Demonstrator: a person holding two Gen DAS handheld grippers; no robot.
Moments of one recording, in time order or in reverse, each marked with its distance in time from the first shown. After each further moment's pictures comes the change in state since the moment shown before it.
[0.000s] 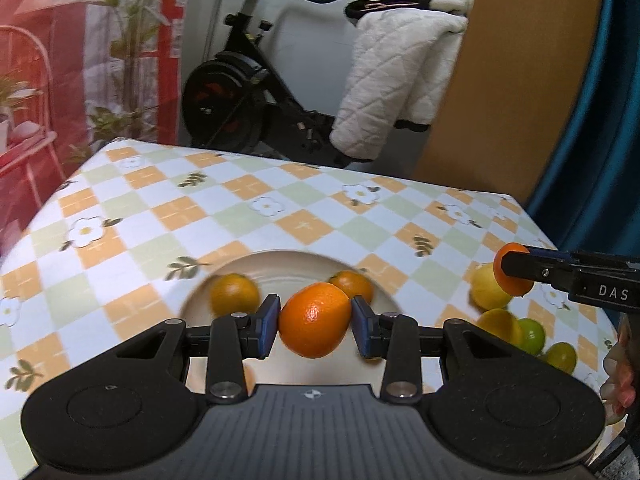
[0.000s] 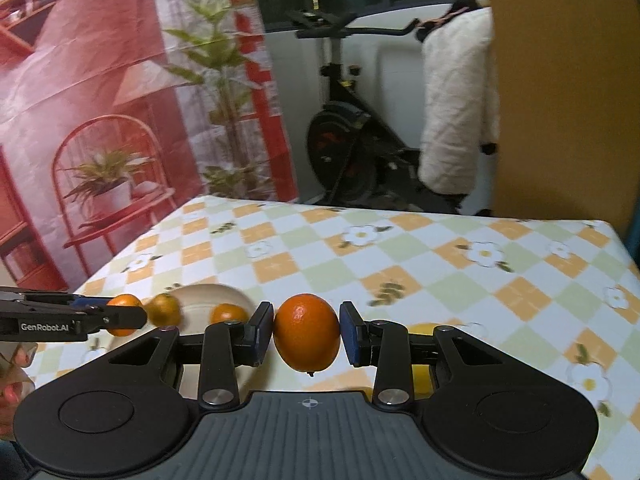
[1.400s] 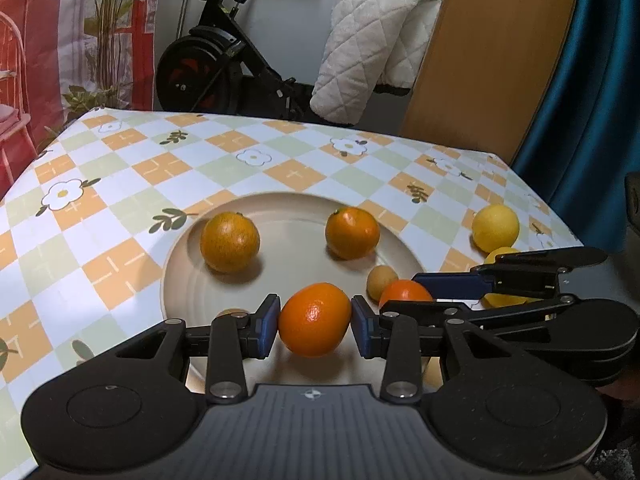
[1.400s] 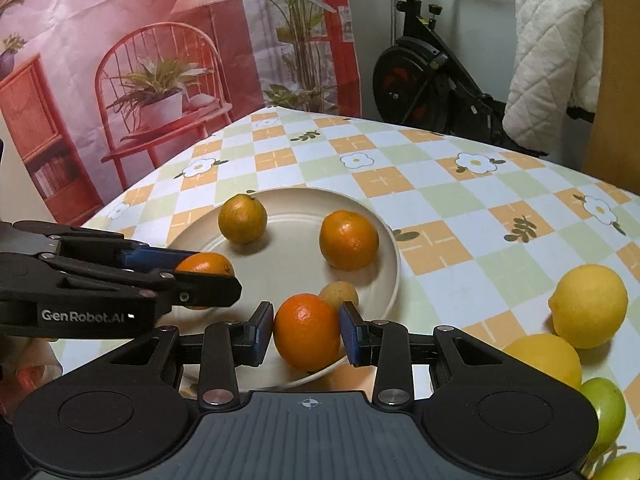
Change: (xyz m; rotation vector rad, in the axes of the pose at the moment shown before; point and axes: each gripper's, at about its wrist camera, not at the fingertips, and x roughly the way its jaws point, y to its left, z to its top) left arm 0.021 0.014 -0.035 0.056 0.077 -0.083; right arm 0.071 0.082 -0.047 -0.126 0.198 0.093
